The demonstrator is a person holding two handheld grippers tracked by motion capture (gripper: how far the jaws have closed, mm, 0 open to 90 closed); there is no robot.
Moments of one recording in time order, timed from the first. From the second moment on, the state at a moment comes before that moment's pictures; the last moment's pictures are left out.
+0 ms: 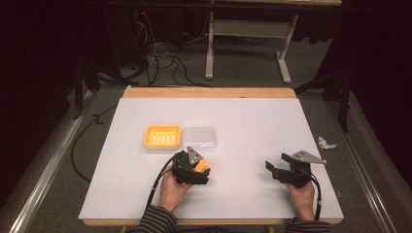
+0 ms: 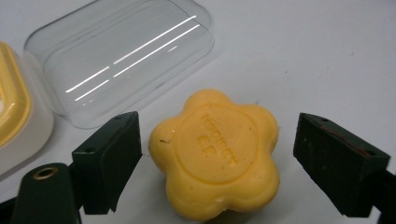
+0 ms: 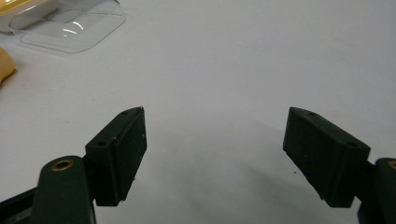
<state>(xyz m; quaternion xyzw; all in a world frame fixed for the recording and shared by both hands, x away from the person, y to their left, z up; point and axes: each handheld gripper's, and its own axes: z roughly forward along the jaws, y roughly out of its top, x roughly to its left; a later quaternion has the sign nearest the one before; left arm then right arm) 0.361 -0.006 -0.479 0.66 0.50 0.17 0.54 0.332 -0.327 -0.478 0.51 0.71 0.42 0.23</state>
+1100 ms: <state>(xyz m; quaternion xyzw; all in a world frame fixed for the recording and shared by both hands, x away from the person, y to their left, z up) 0.366 -0.001 -0.489 0.66 0.51 0.15 0.53 0.332 -0.327 -0.478 0.51 0.72 0.42 0.23</state>
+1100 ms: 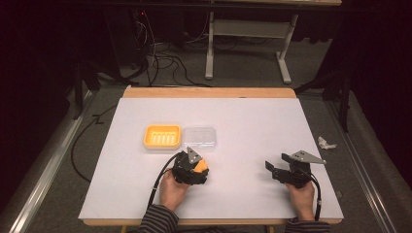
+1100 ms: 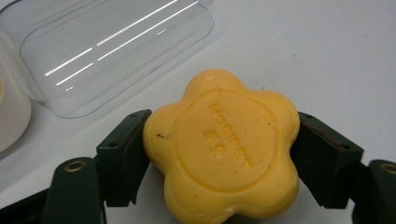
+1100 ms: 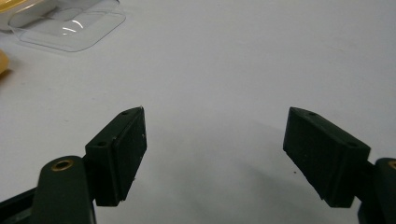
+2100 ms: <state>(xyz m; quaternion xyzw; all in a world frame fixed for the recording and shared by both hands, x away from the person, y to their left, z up) 0.355 0.029 -0.459 0.62 0.52 0.13 0.57 0.332 -0.326 -0.478 0.51 0.72 0.42 0.23</state>
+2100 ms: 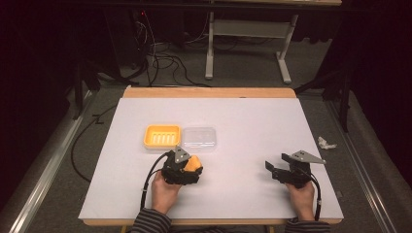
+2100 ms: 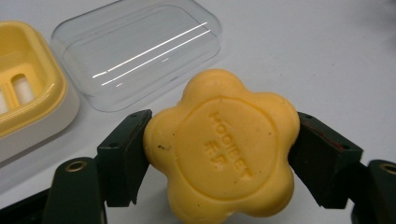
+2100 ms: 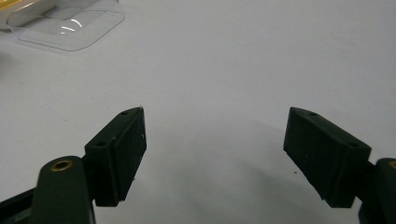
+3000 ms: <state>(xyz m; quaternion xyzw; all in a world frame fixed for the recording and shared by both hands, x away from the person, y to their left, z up) 0.351 0.068 -0.425 0.56 0.54 0.15 0.61 0.332 -0.326 -0.478 0.51 0.72 0.42 0.23</state>
